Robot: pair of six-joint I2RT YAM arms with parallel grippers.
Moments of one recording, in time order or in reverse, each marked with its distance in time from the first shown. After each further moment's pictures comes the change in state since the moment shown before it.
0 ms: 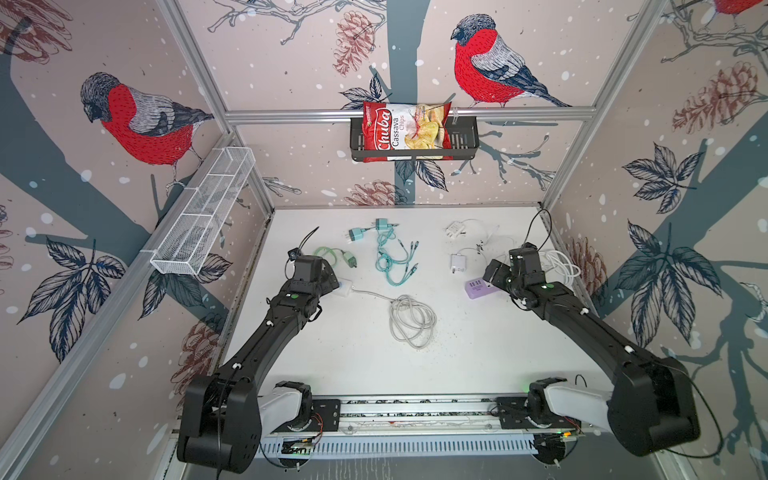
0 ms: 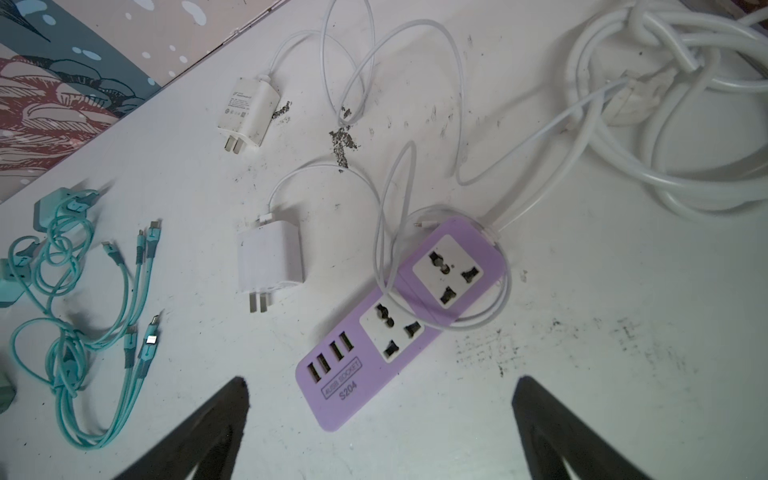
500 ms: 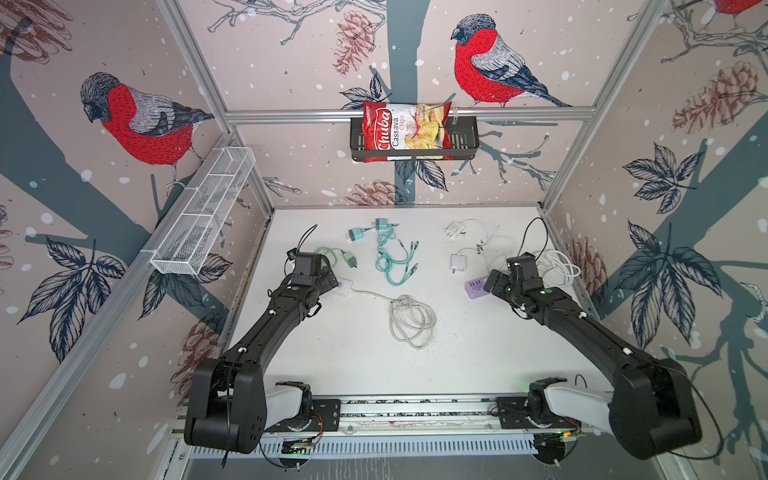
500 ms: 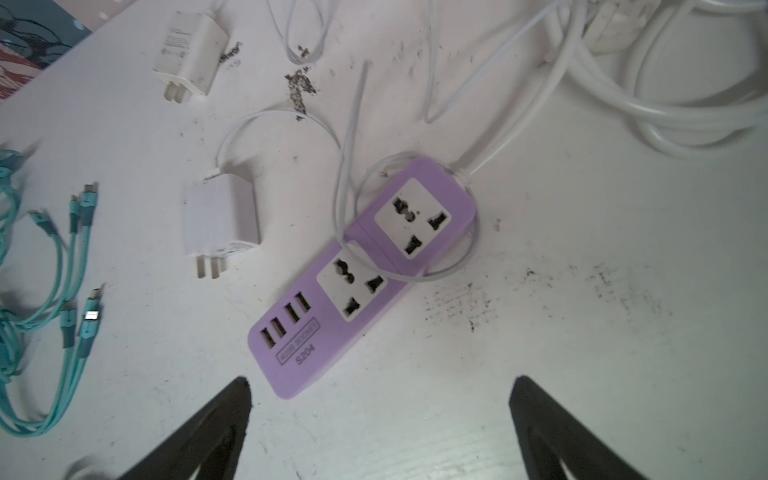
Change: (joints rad) left arm 0.011 0.068 0.037 -0.035 0.053 -0.042; right arm -0.010 0.016 -0.053 -0.048 0.014 0.022
